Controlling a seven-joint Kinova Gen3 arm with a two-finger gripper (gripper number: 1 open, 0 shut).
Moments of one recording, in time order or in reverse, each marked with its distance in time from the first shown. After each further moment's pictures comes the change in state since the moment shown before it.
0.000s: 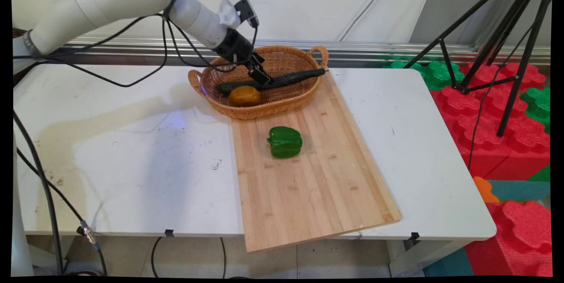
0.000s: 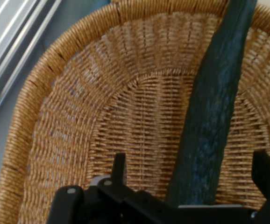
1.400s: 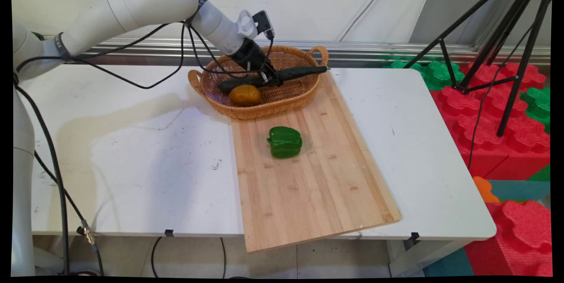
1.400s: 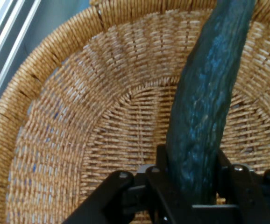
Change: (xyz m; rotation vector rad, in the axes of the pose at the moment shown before) arm 0.013 -0.002 0.043 -0.019 -0.030 0.078
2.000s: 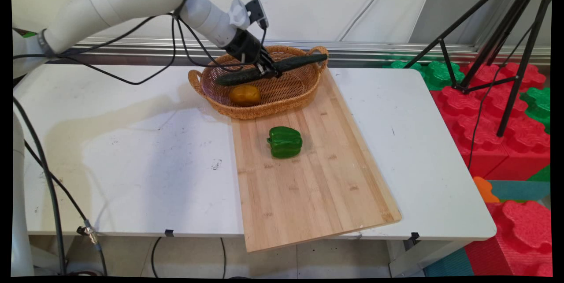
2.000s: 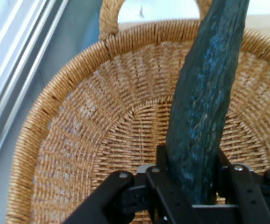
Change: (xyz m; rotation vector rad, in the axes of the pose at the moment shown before) arm 0.004 0.005 -0.038 0.016 0.062 0.019
